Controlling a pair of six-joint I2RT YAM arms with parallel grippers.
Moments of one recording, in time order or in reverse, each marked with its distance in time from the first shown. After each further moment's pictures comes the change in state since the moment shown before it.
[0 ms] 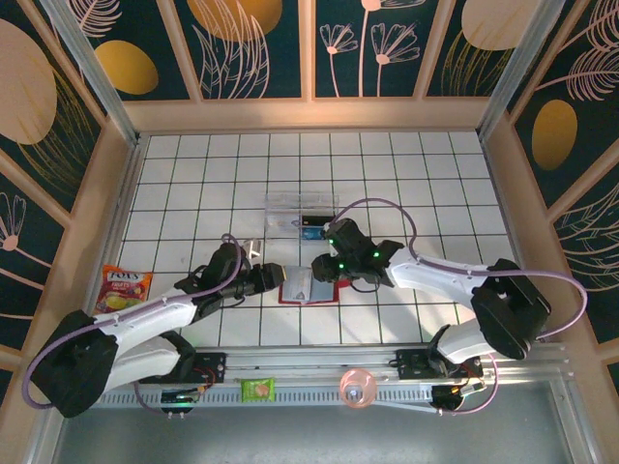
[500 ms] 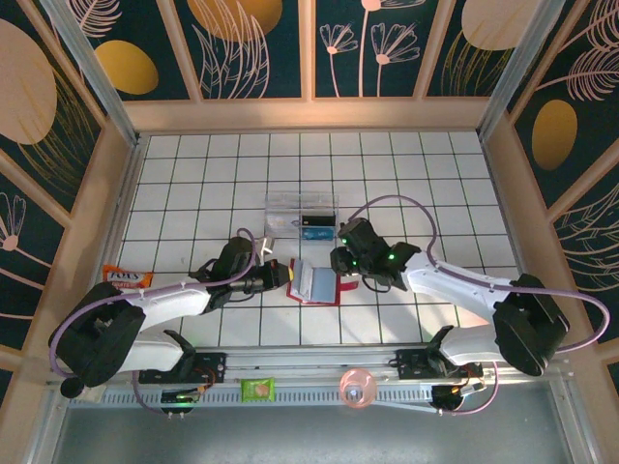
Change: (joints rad) left arm 0.000 0.200 0.042 0.165 0.138 0.016; right arm -0.033 -0.134 -0.030 -0.071 0.219 0.018
